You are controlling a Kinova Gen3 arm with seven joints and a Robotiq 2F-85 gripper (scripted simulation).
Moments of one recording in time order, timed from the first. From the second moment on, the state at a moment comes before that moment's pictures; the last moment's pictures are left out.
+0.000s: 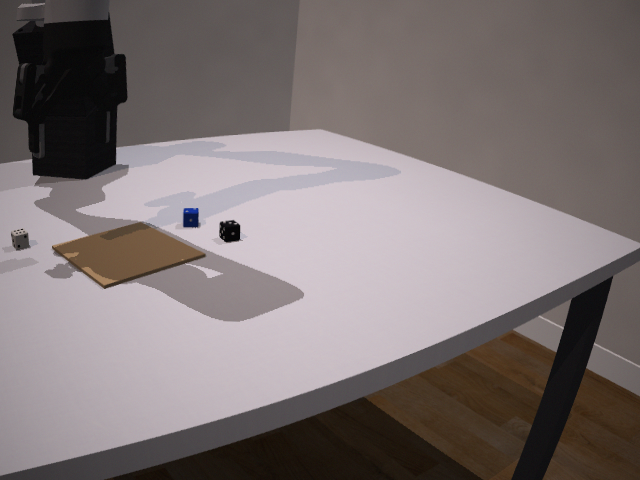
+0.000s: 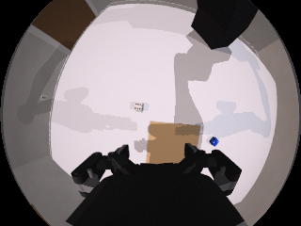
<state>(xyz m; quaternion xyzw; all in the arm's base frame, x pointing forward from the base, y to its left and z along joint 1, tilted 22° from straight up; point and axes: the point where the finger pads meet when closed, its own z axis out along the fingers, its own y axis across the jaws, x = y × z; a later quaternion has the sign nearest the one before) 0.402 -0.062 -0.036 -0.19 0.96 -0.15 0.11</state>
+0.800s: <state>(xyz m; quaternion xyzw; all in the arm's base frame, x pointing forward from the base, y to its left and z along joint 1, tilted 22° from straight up) 0.383 -0.087 -0.030 -0.15 0.97 -0.15 0.11</state>
